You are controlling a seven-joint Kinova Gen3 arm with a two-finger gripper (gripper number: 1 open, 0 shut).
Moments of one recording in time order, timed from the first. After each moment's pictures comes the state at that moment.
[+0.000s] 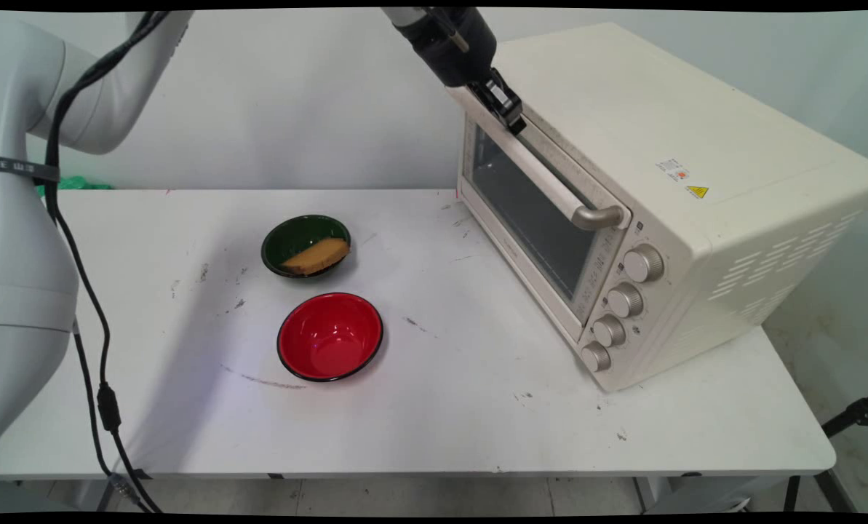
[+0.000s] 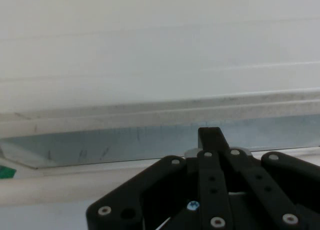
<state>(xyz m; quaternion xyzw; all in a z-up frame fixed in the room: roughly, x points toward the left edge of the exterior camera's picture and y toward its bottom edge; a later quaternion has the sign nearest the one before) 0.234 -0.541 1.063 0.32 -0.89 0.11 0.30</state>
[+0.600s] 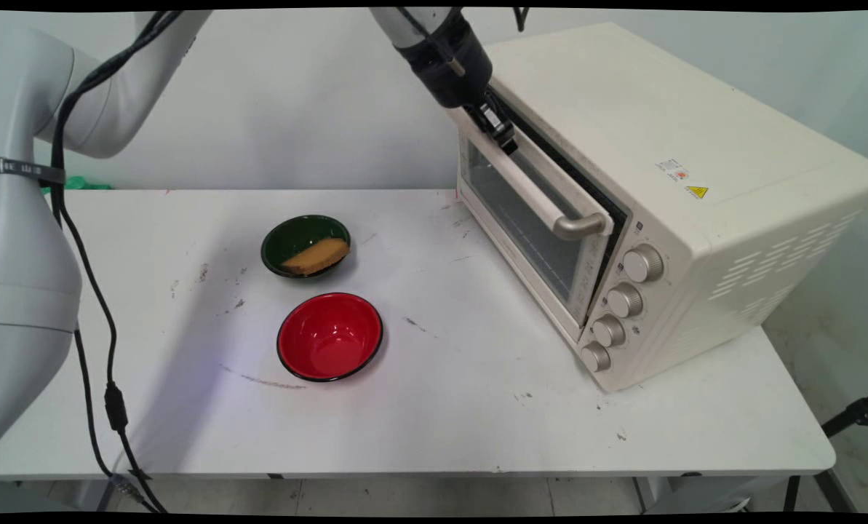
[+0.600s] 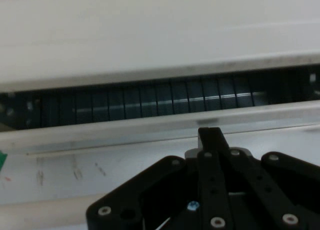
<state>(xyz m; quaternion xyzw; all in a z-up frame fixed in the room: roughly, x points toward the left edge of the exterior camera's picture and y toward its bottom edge) 0.234 -0.538 1.044 0.31 -0.91 0.10 0.27</state>
